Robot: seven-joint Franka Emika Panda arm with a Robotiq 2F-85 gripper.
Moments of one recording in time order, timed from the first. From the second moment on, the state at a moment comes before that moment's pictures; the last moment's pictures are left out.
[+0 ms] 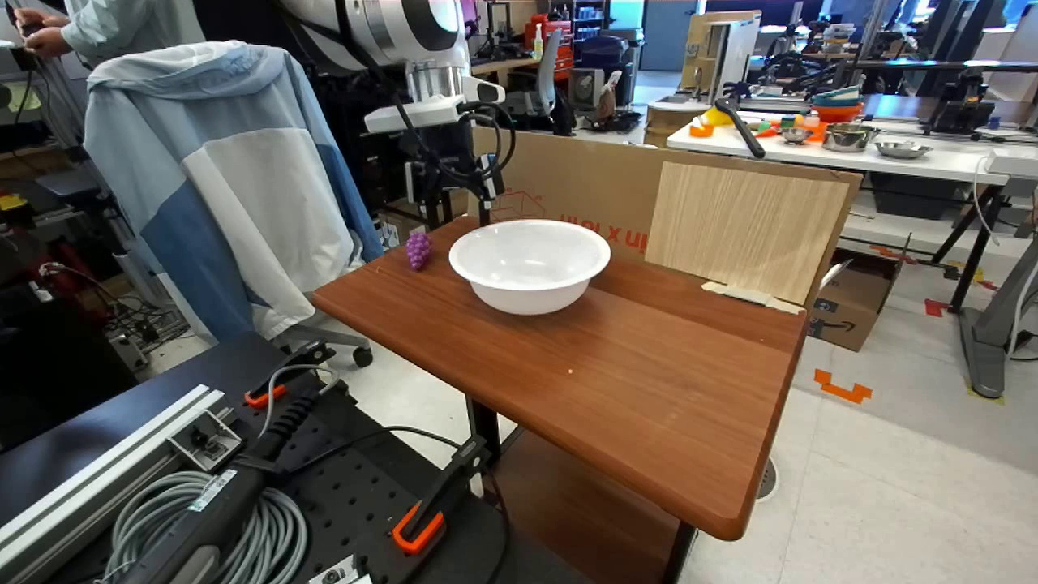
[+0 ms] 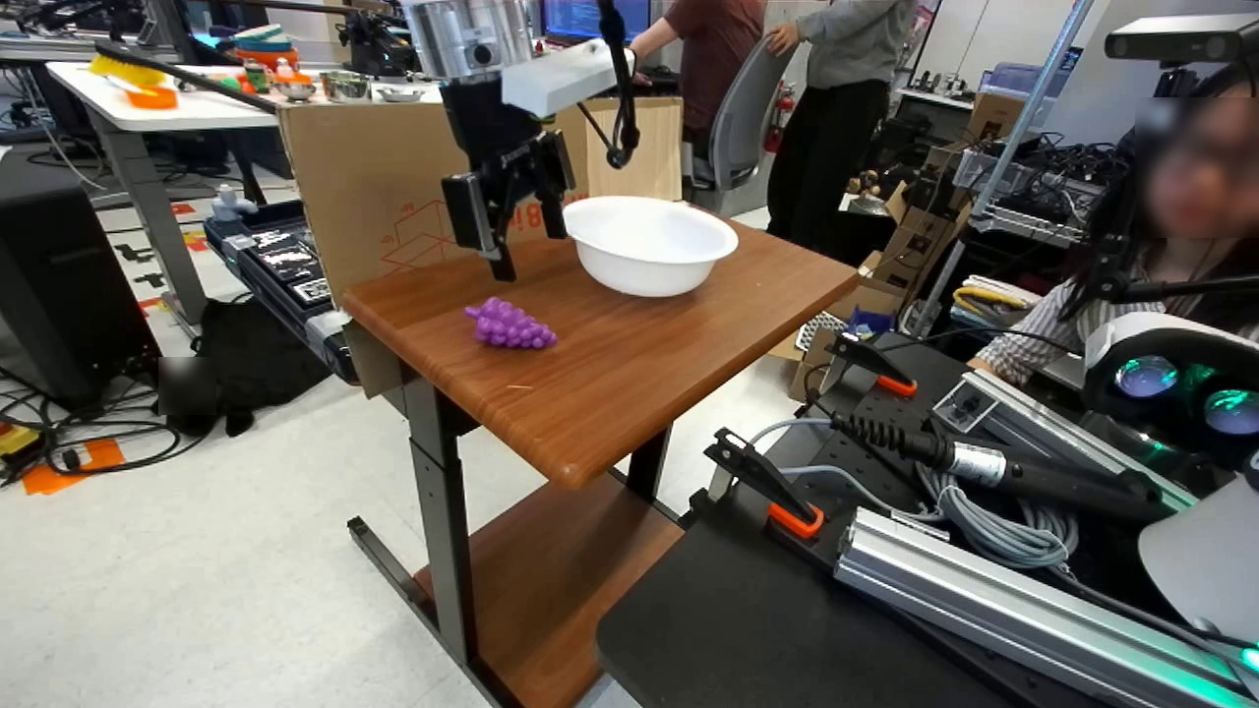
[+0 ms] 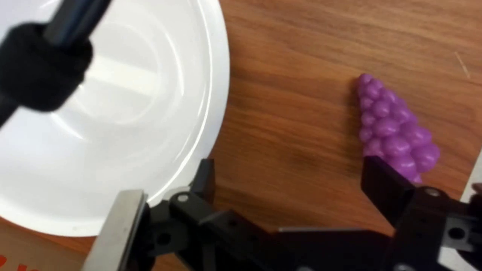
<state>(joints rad) 0.22 0.65 0.07 -1.67 -0.27 2.10 0.13</state>
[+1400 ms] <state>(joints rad) 0.35 0.70 0.12 -1.59 -0.21 2.11 0.20</state>
